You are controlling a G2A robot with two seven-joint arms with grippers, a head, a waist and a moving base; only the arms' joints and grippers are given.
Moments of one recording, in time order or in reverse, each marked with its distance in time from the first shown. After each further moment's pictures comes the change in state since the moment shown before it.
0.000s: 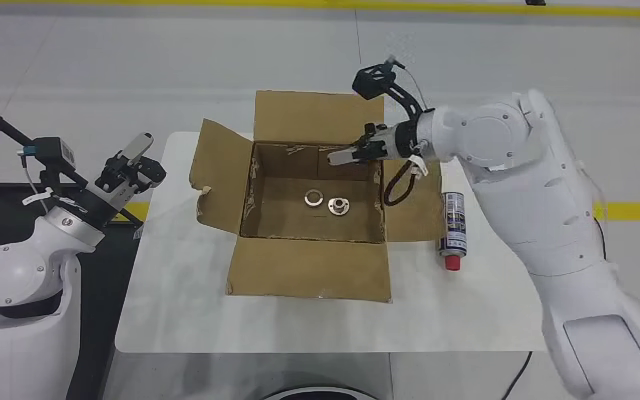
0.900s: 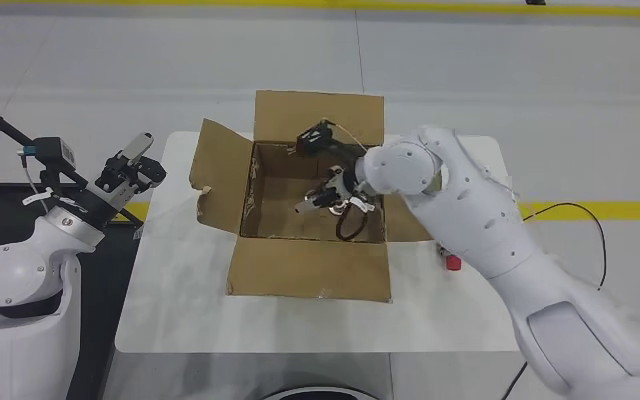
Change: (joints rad) left arm 0.000 0.000 0.000 0.000 0.000 0.000 0.000; right arm 0.034 -0.107 -0.292 0.185 -0.033 -0.059 -0.055
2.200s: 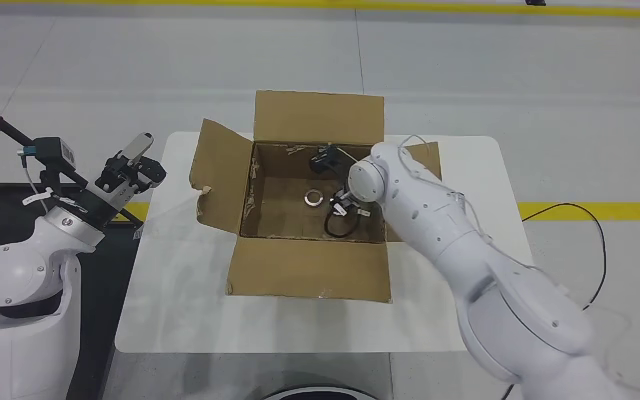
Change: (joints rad) left arm 0.000 0.000 0.000 0.000 0.000 0.000 0.000; right arm 0.090 -0.273 -0.210 0.632 -0.206 0.021 -0.142
